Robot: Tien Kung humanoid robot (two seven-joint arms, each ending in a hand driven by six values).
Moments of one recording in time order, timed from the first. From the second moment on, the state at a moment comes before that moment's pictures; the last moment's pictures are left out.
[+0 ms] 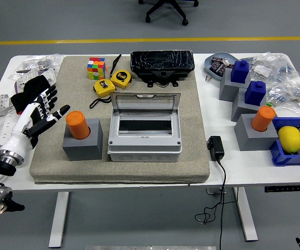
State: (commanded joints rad) left arm -0.04 0.05 -1.64 -1.38 1.46 -0.23 -0.06; right arm 0.07 -0.14 1.23 0.18 -1.03 -0.05 0.07
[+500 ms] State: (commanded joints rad) left arm -0.05 0.04 -1.60 -1.35 1.47 -0.24 -0.04; right arm 0.07 -0.14 1.23 0.18 -1.03 -0.05 0.07
